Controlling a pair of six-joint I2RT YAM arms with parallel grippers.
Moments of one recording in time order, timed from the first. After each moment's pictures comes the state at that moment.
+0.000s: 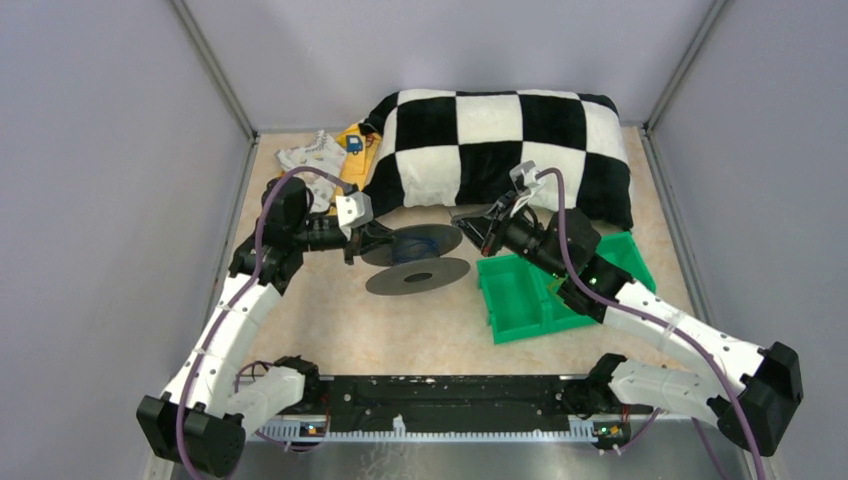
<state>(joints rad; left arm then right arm) -0.26 0.99 1.00 -0.43 1.05 0.52 0.81 1.00 0.82 0.24 -0.12 0.40</state>
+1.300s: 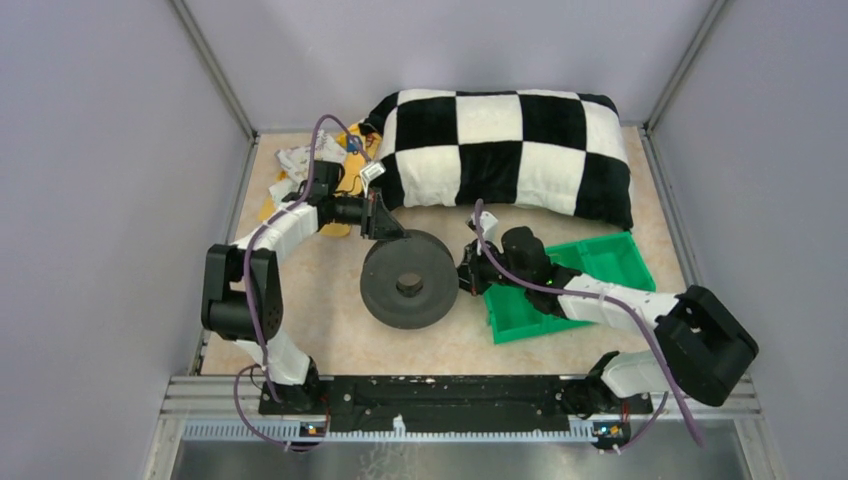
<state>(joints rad) -0.15 1.64 1.12 -0.36 1.31 0.15 0.77 1.29 0.59 0.30 -0.34 0.38</state>
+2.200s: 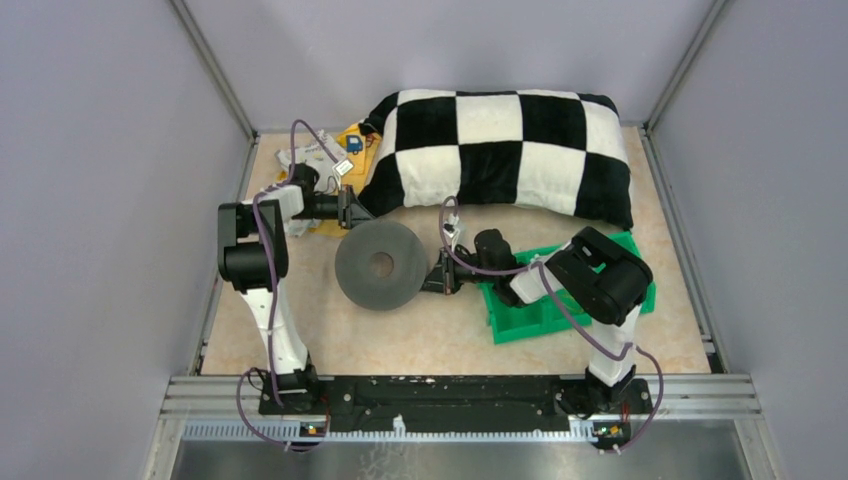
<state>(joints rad) 0.06 2.05 1.34 -0.54 1.37 0.27 0.75 1.89 0.68 0.88 -0.62 0.65</state>
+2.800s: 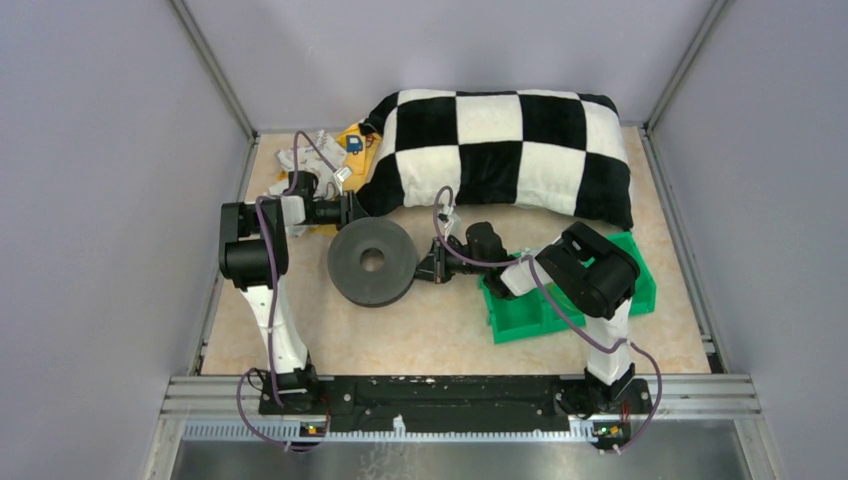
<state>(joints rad) 0.08 2.09 1.23 -0.21 1.18 0.04 0.75 1.97 0.80 0.89 -0.55 0.70</state>
